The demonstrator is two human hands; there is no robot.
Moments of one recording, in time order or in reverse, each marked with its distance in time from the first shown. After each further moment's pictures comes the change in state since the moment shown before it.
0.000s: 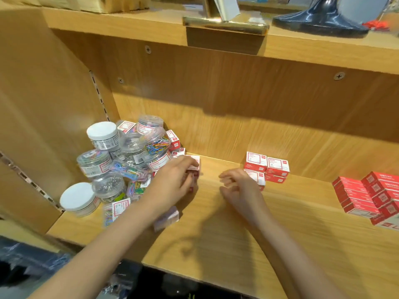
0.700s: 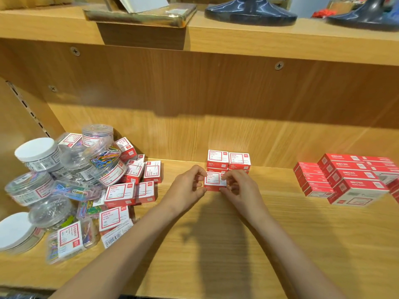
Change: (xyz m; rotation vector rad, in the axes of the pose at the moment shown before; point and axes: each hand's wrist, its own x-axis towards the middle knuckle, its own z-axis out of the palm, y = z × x) left_hand 0.049 0.044 0.101 -0.451 -0.253 -0.237; right_hand -0.019 0.064 -0.047 -0.048 0.147 0.154
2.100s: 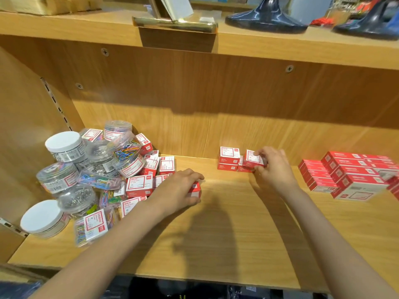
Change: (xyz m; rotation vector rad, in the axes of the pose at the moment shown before) left_hand -0.040 0.002 -0.055 0.595 -0.207 0.165; right_hand 0.025 -0.013 -0.052 -0.421 0.049 0.055
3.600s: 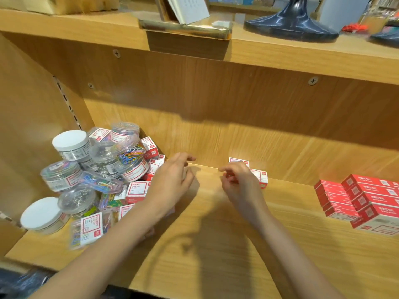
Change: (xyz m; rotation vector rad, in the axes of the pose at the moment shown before) left_hand 0.013 -0.004 -0.015 -0.137 0.537 -0.167; right_hand -0.005 -0.063 0.041 0.437 -0.016 -0.231
